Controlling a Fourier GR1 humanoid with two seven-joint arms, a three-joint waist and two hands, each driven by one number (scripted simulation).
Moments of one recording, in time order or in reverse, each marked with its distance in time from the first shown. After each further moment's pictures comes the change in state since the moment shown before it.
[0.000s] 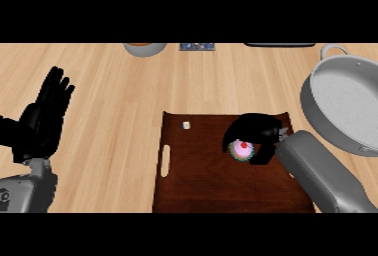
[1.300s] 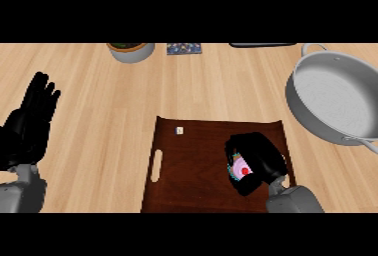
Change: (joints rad) left arm 0.040 0.006 0.057 -0.026 -0.014 -0.003 0.024; right arm 0.457 0.268 -0.230 -0.522 0.051 -0.168 0.688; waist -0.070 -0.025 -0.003
